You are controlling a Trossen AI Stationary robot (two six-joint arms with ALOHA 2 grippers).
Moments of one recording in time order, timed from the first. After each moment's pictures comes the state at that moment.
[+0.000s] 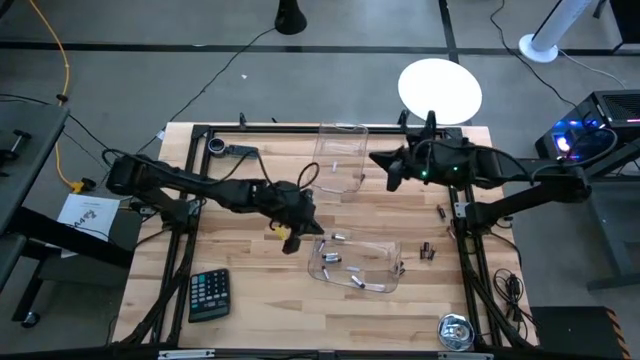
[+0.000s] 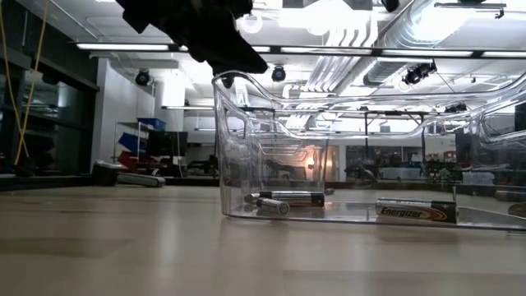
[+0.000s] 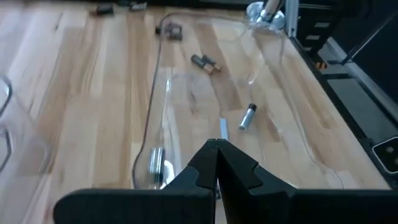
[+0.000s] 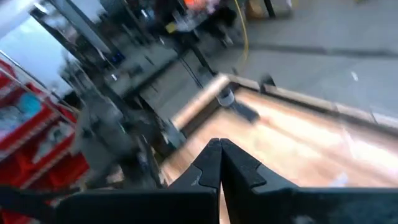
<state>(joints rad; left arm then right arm) -0.05 1.53 0.96 -0.01 0.20 -0.04 0.03 1.09 1.20 -0.39 0.43 0.68</state>
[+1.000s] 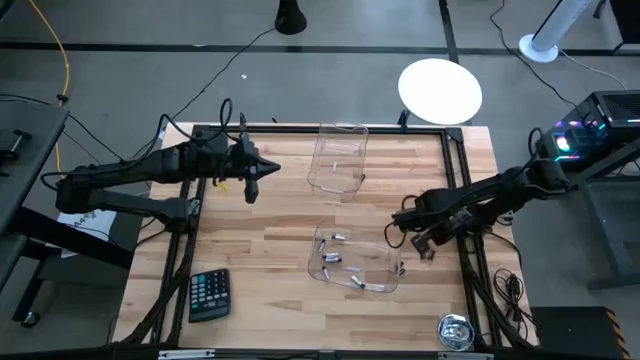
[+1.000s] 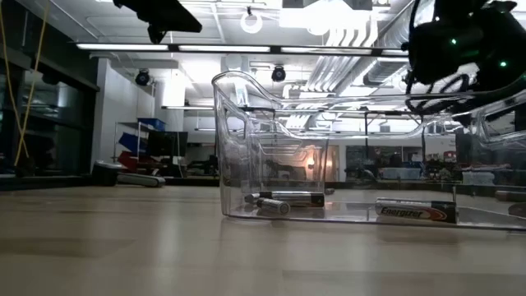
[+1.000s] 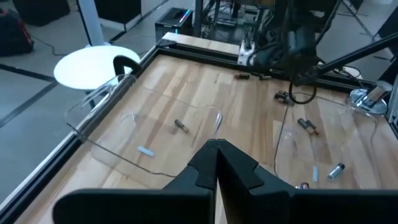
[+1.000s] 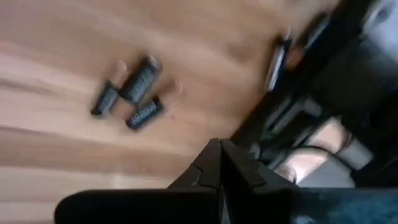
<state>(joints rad) 0.22 0.95 0.91 -0.36 -0.02 -0.07 0.14 1.36 0.75 -1.34 -0.26 1.17</state>
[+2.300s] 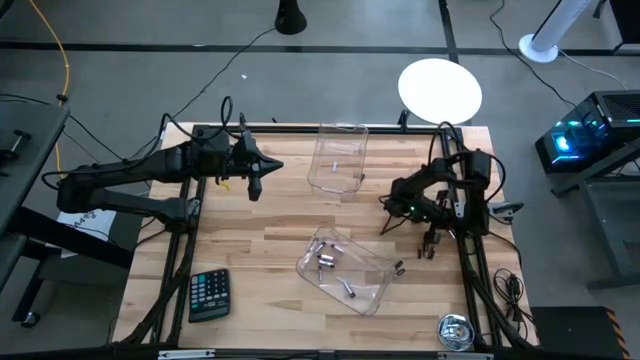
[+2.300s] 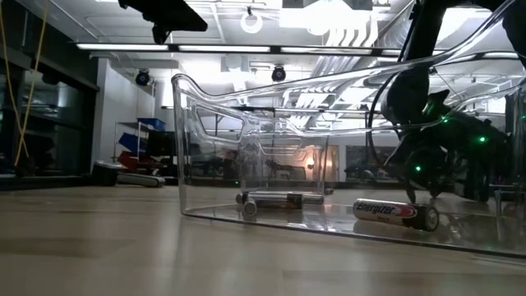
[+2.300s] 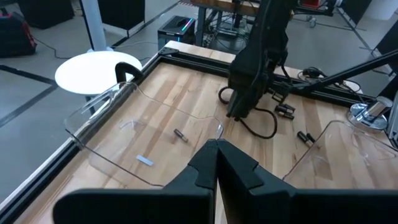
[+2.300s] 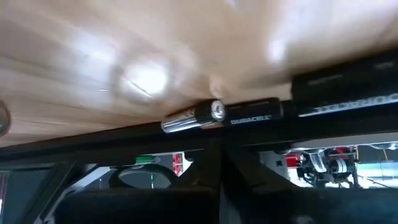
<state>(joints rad) 0.23 0.97 0.91 -0.30 -0.02 -0.10 -0.24 1.97 0.71 -1.31 -0.09 0.14</state>
